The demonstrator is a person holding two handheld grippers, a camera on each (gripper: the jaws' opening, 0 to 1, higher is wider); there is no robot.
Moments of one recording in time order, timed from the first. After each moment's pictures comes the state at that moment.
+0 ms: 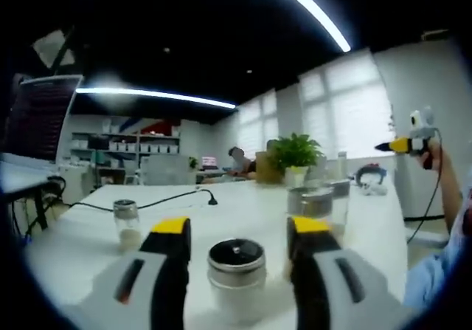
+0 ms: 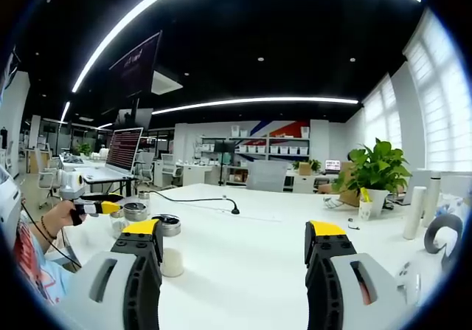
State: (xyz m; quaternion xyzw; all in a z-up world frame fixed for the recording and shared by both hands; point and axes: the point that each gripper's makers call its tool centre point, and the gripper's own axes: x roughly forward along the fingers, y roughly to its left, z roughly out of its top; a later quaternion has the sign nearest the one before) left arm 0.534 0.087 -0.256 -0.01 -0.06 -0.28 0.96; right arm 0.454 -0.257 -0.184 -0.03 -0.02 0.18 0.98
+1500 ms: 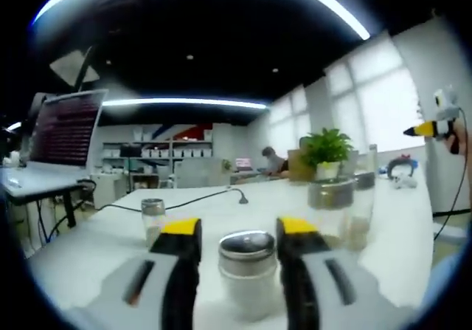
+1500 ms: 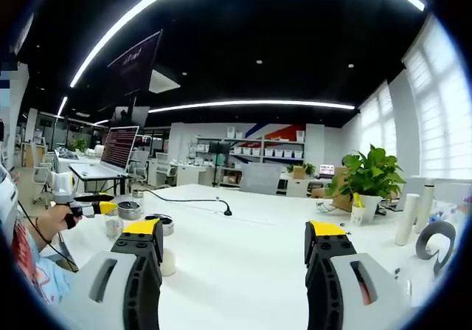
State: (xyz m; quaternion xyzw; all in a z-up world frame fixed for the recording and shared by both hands) left arm 0.535 0.094 -0.267 0.00 -0.06 -0.20 0.98; right arm 0.451 -0.267 -0.179 -0.05 -0.03 0.16 0.99
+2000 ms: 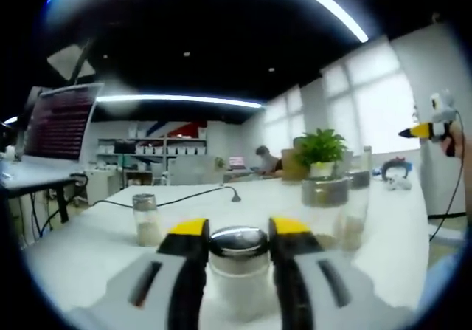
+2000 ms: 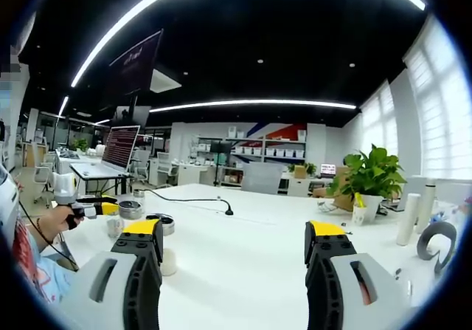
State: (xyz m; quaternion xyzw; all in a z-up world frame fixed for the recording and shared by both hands) left arm 0.536 0.090 -0.271 0.00 -0.06 -0.22 0.97; right arm 0.451 -0.266 -0.179 -0.05 -0.03 0.17 0.98
